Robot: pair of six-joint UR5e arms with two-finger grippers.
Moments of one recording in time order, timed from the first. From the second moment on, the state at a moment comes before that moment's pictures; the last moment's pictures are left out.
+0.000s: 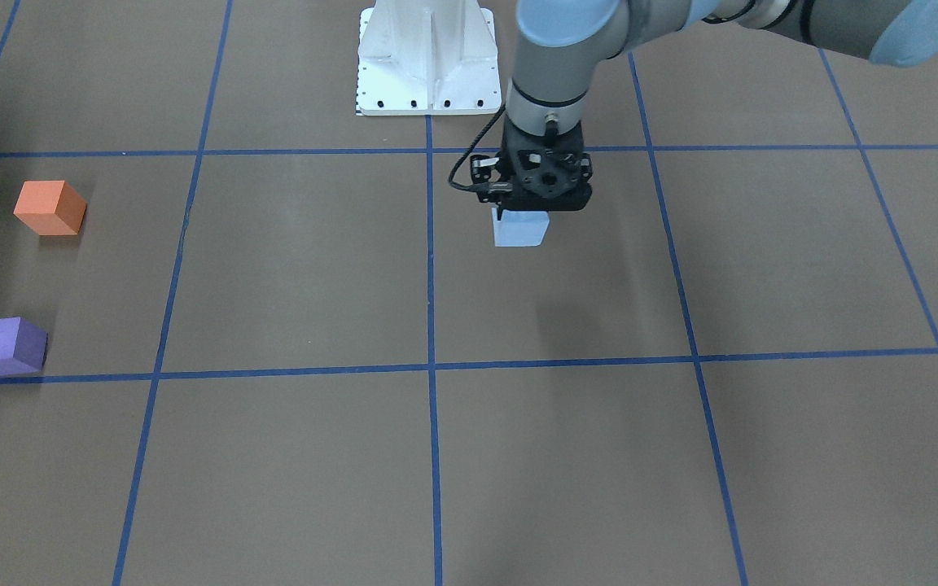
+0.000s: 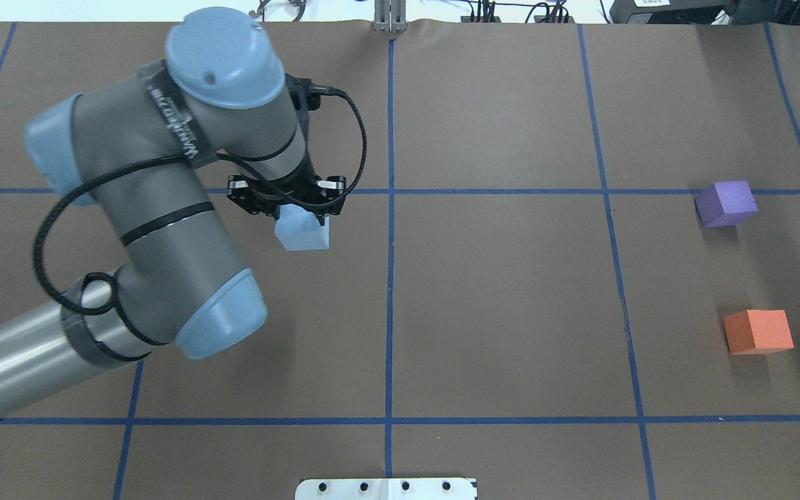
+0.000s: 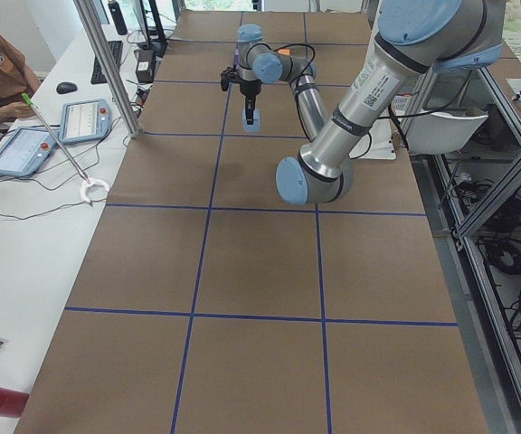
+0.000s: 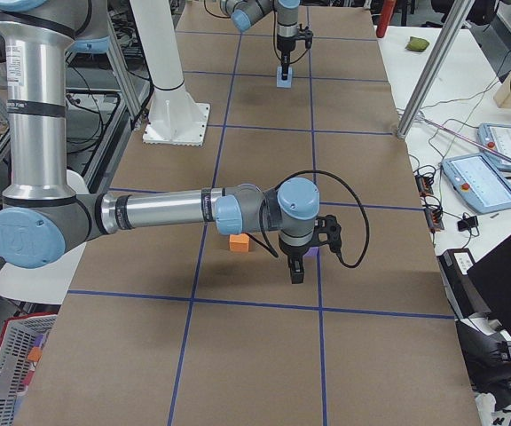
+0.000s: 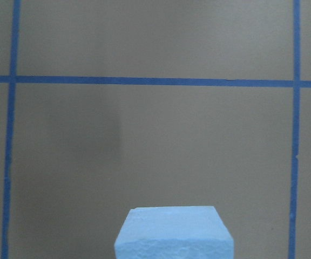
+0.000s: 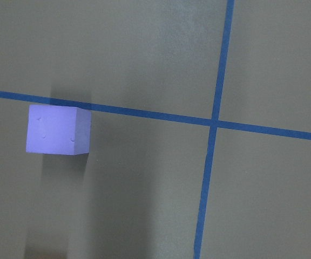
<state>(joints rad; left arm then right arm) -0.65 -2.42 -1.73 -1.27 -1.98 -1.09 1.52 -1.62 1.75 -1.55 2.39 0.01</state>
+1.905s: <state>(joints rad) -0.54 -2.55 -1.30 -1.62 -1.92 -1.15 1.49 -1.12 1.97 -2.23 2.45 0.19</state>
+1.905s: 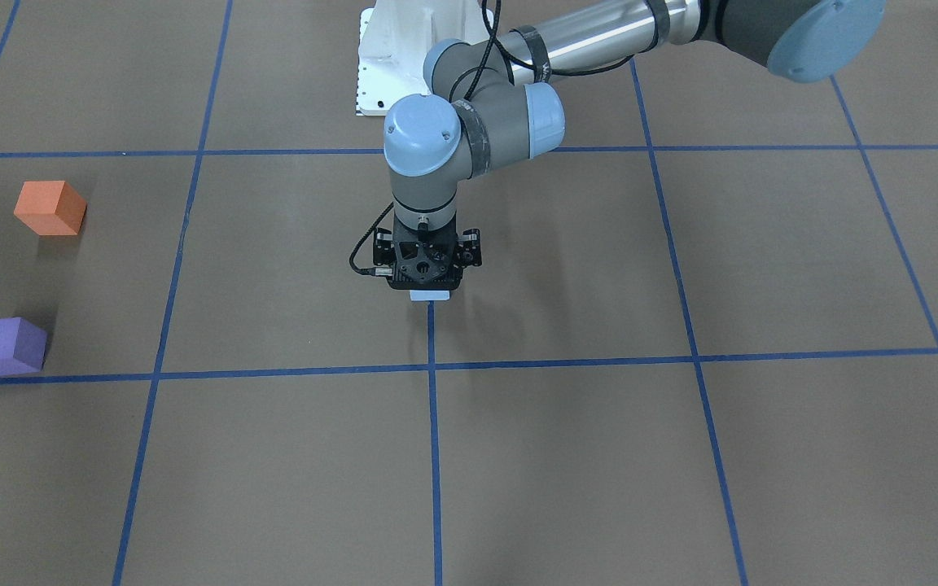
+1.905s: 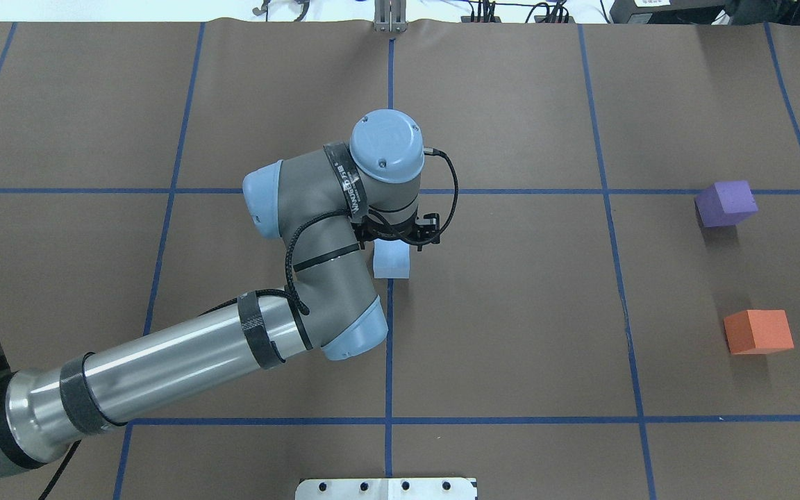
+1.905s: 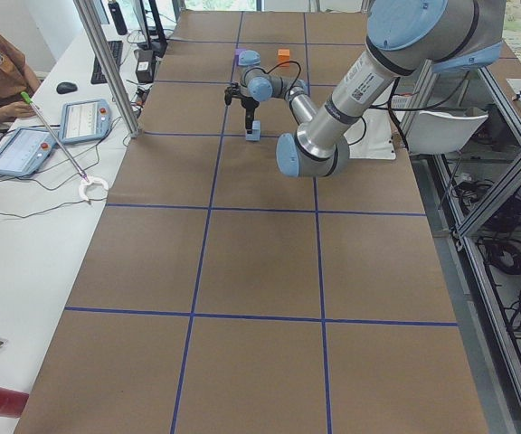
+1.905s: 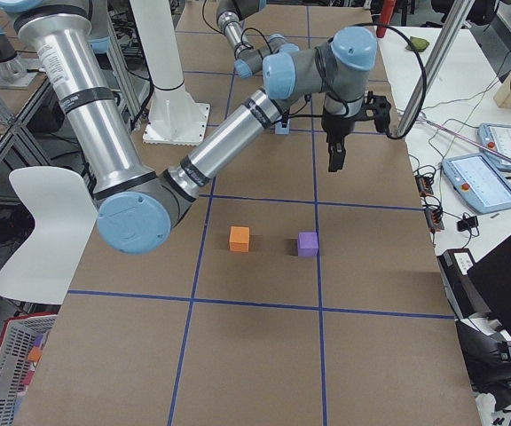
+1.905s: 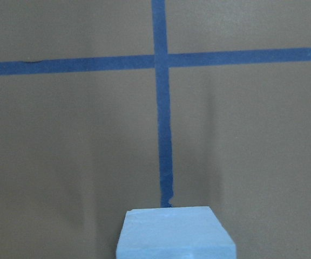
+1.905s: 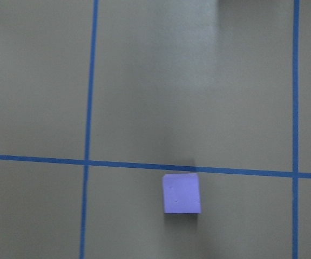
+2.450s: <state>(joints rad) -0.71 -2.44 -1.58 -1.42 -2.13 -1.06 1.27 -0.92 2.10 -2.31 2.43 0.58</state>
